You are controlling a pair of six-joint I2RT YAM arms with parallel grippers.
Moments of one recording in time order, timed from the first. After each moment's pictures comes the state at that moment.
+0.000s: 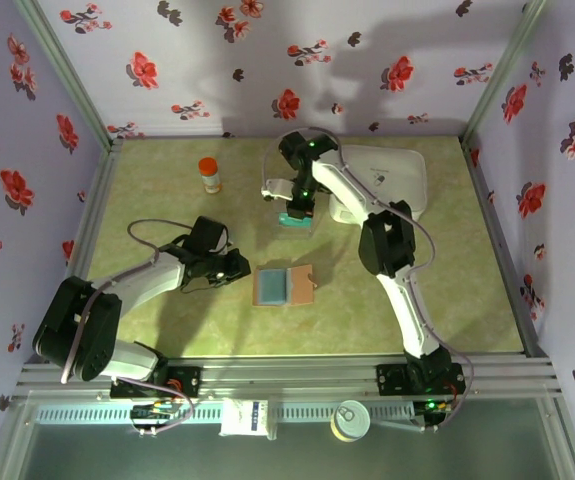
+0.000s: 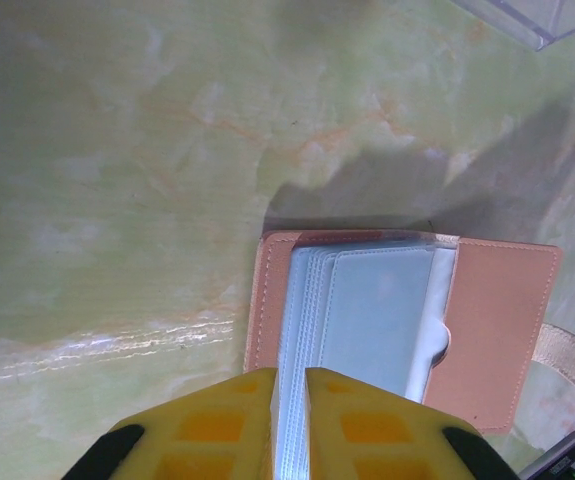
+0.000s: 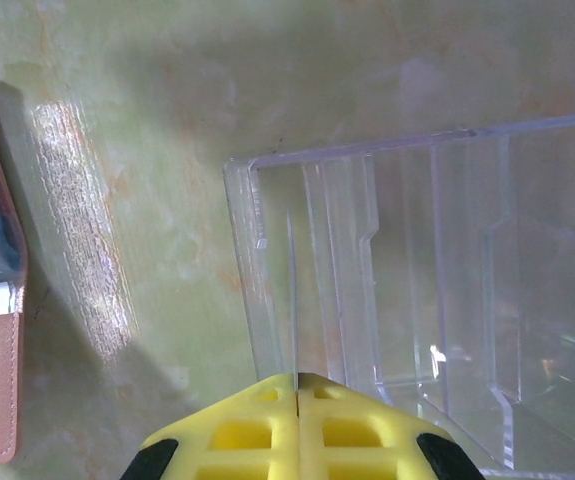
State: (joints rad) left arm -0.52 1.41 0.70 -0.32 0.36 -0.78; right arm 0.58 2.41 2.35 -1.39 -0.22 -0.88
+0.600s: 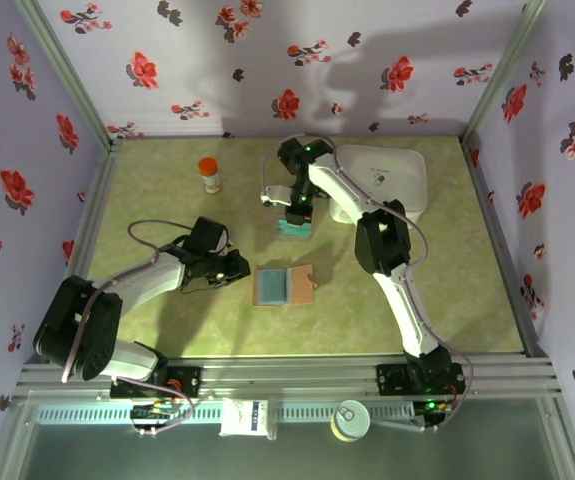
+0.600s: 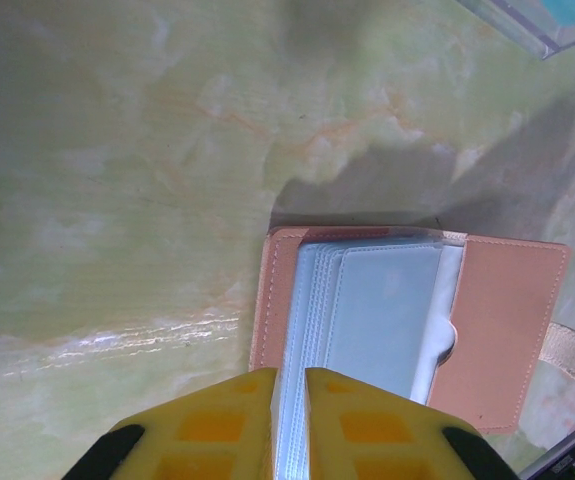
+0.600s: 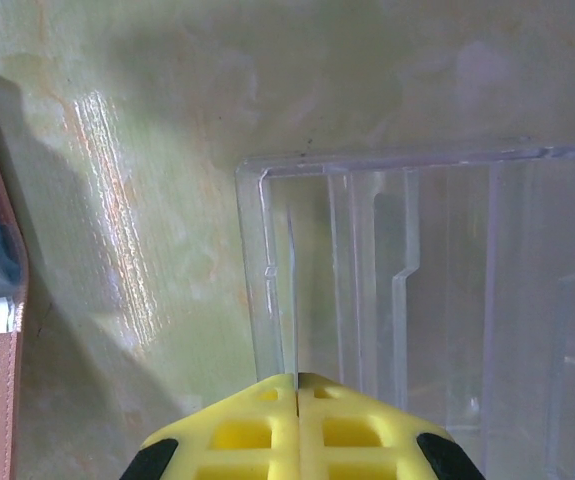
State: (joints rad) left arm -0.52 1.41 0.70 -0.32 0.36 -0.78; right arm 0.58 2.46 2.36 -1.40 -0.26 -0.88
